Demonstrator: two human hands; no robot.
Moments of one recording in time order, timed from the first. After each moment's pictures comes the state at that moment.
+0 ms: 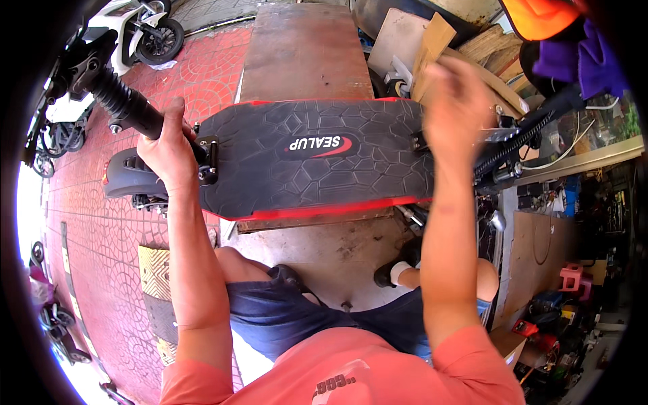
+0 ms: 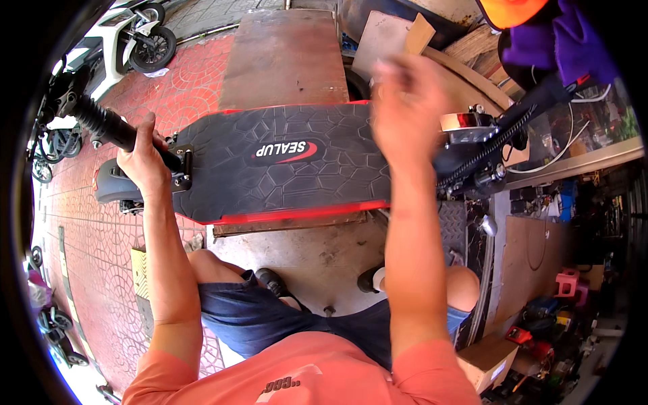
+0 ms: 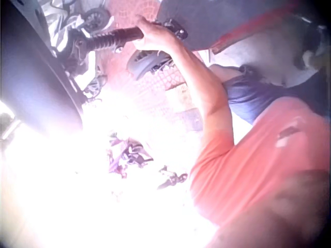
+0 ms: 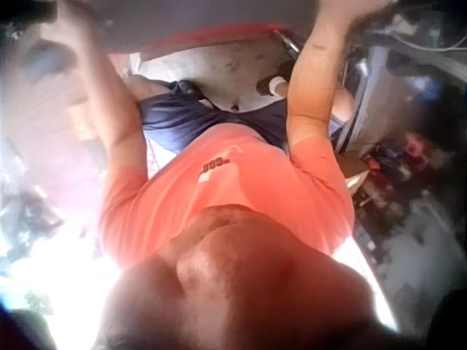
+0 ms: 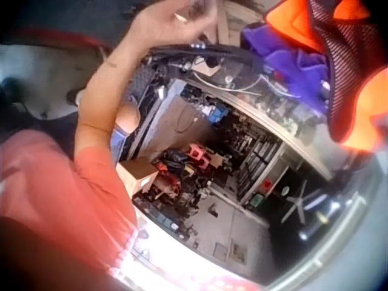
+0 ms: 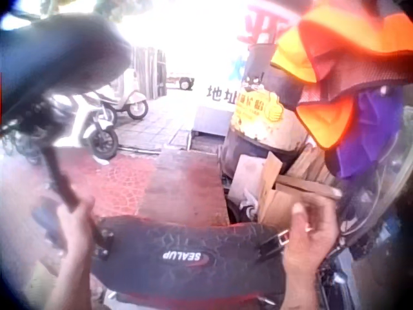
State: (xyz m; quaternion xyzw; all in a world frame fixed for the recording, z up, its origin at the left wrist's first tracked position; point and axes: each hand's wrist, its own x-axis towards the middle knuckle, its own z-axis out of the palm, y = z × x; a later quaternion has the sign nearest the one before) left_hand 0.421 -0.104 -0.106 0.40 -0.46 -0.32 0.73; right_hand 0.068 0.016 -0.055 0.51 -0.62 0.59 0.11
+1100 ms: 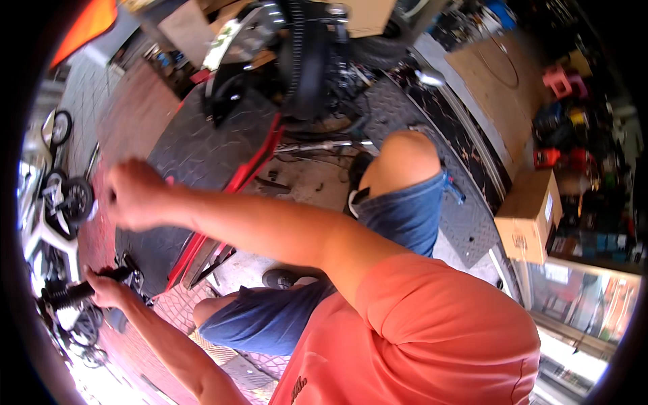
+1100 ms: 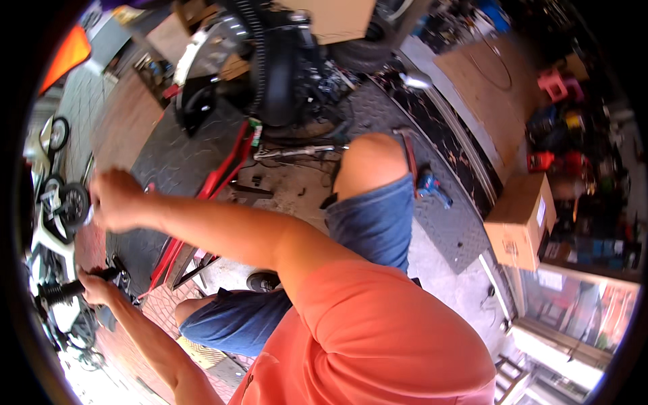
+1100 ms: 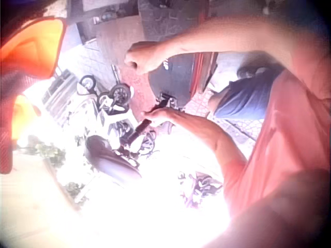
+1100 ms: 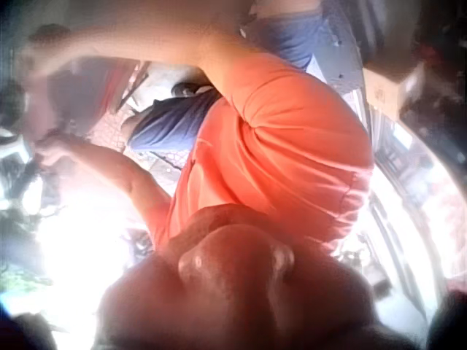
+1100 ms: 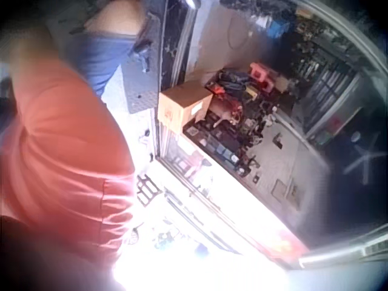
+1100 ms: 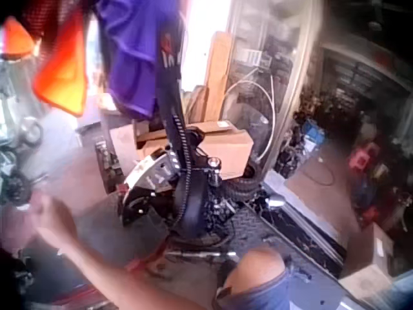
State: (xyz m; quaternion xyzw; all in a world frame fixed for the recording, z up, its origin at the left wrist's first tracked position) left_hand 0.458 -0.160 -0.123 0.54 -0.43 -0.24 0.68; right_hand 0.173 -0.020 -0.097 0.50 -0.50 0.67 -0.21
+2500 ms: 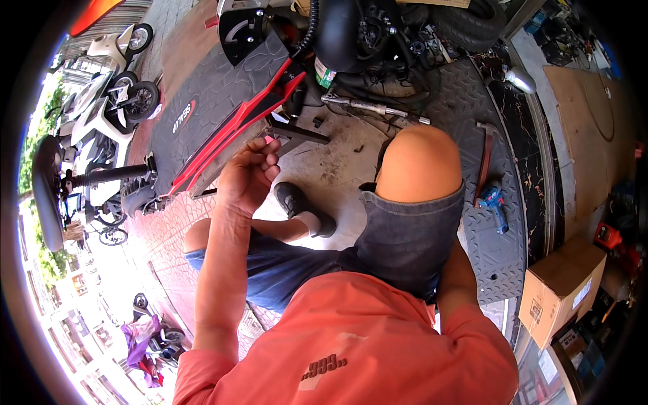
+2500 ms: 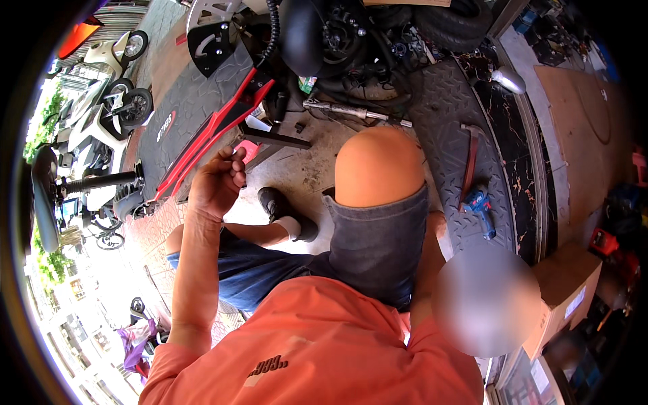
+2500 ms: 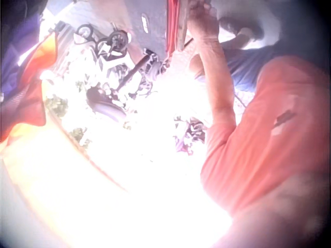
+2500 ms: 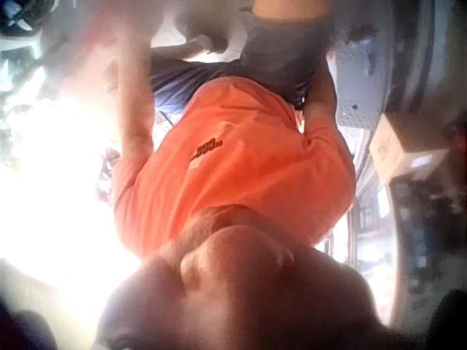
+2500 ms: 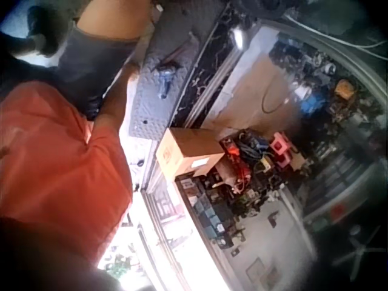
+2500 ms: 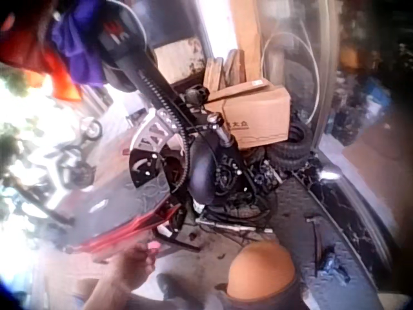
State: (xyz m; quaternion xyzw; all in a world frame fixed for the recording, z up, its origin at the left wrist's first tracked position) left_hand 0.241 0.093 -0.194 0.42 -0.33 -0.82 0.20; right_hand 0.003 0.544 -0.675 -0.09 -0.92 0.06 -0.37
